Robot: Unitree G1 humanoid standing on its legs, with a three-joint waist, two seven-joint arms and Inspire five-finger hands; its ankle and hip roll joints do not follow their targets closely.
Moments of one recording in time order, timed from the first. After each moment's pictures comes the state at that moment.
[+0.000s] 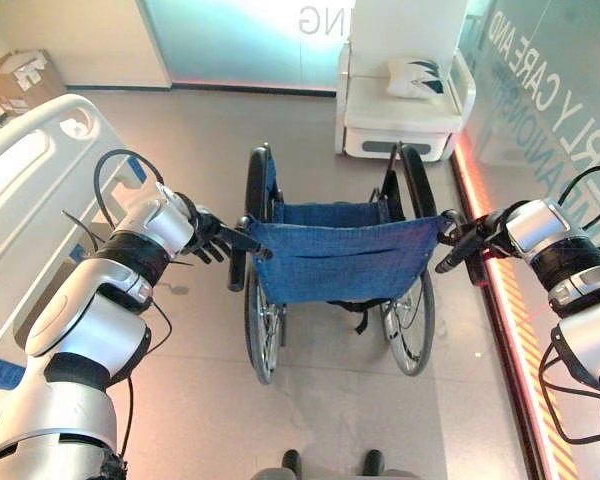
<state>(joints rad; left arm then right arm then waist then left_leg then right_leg) -1.14 0.72 -0.74 0.83 0.11 0.65 -0.76 -1.13 -0.69 0.65 0.85 0.04 0.85 0.50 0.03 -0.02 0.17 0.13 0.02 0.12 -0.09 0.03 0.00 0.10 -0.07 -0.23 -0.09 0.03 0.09</state>
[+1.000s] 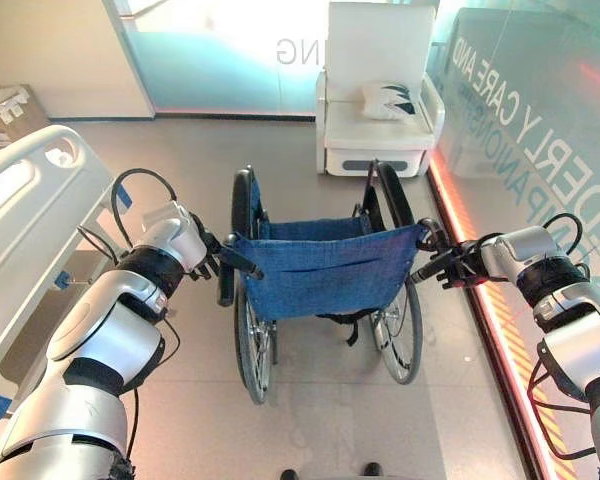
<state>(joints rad) -1.09 0.64 -0.76 0.87 0.26 0.68 -0.77 -1.04 -0.63 0.63 0.88 0.66 0.85 0.05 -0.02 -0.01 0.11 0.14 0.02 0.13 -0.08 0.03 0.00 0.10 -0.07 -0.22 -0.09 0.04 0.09</state>
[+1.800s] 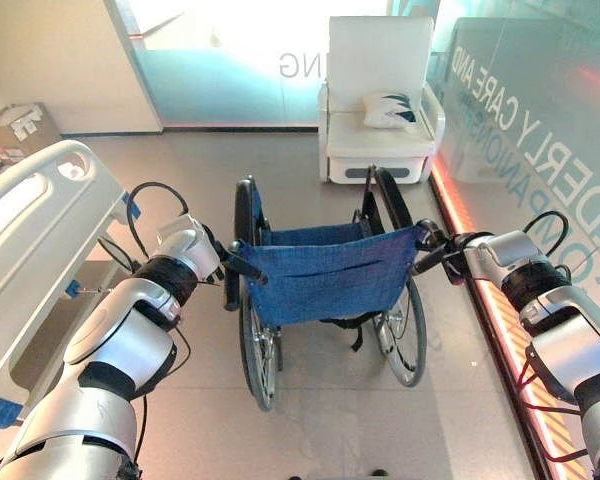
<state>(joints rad) -1.06 0.59 -0.76 0.87 0.26 0.73 -0.68 -1.03 -0.59 0.64 0.85 0.62 0.78 -0.13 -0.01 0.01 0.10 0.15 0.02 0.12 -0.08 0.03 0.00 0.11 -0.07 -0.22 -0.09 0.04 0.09</state>
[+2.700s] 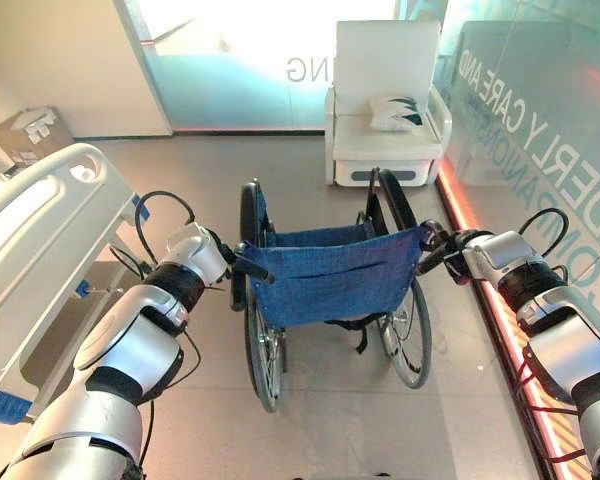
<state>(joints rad) -1.00 0.56 -0.69 0.84 0.18 0.75 -0.54 -1.03 -0.57 0.64 0.85 0.52 0.78 -0.08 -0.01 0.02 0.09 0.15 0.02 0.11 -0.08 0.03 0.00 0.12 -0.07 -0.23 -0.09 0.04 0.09</state>
